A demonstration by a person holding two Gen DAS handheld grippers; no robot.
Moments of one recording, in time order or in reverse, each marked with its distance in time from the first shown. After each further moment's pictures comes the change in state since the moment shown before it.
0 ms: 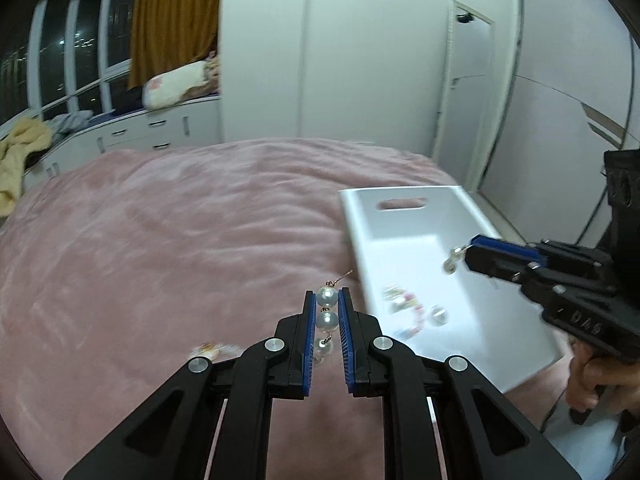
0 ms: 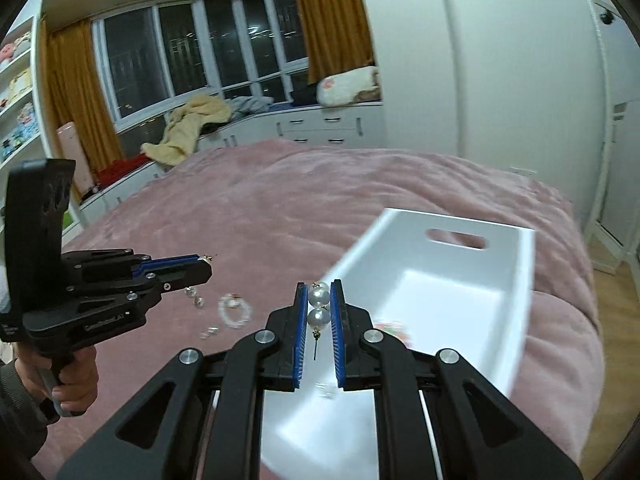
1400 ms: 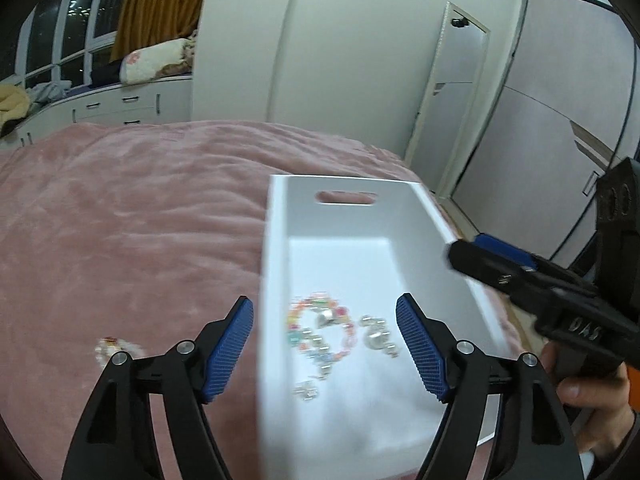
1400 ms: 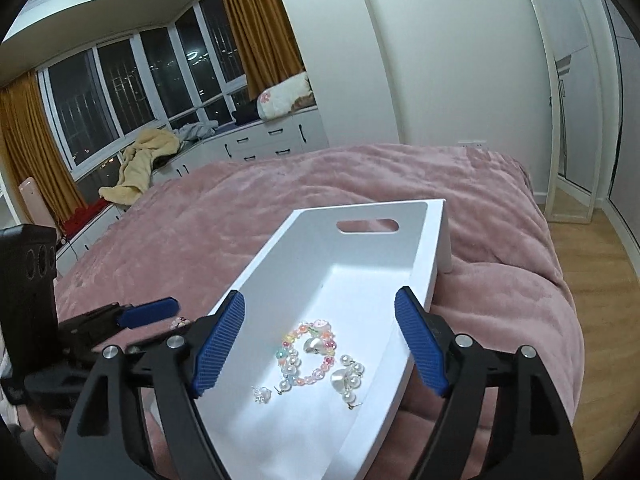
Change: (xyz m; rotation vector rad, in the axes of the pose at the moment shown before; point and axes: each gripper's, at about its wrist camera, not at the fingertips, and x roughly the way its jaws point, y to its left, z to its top) left arm 0.051 -0.038 -0.003 -0.093 0.024 -0.097; right arm -0.011 -0.062 -0.010 0.163 -0.039 -0.081
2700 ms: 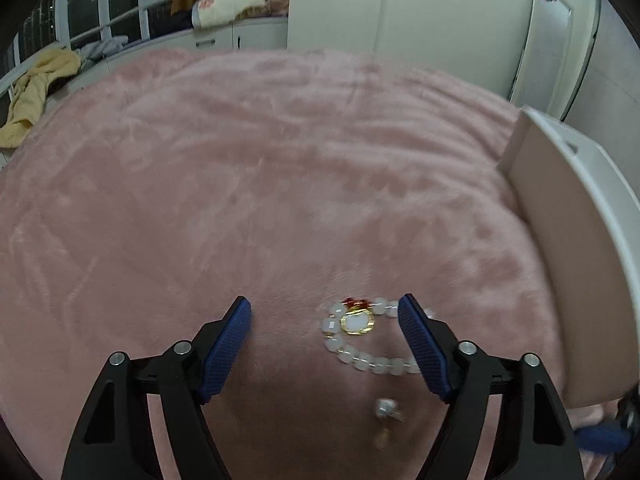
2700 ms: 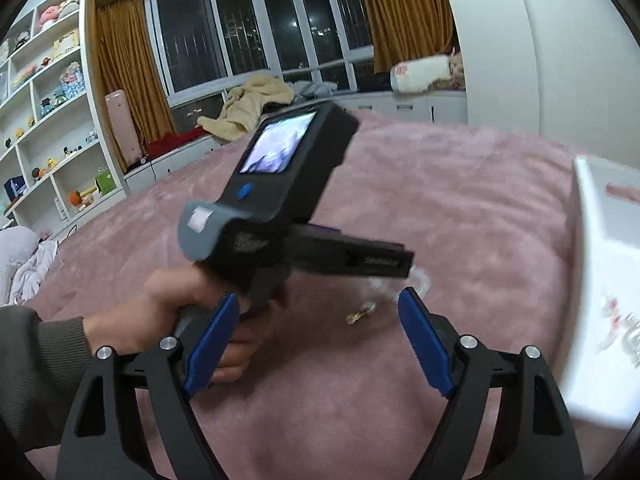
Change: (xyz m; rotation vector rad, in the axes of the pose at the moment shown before) left arm 0.049 0.216 -0.048 -0.063 0.190 0.226; right arm 0.100 0.245 -0.125 -0.272 0.080 0.279
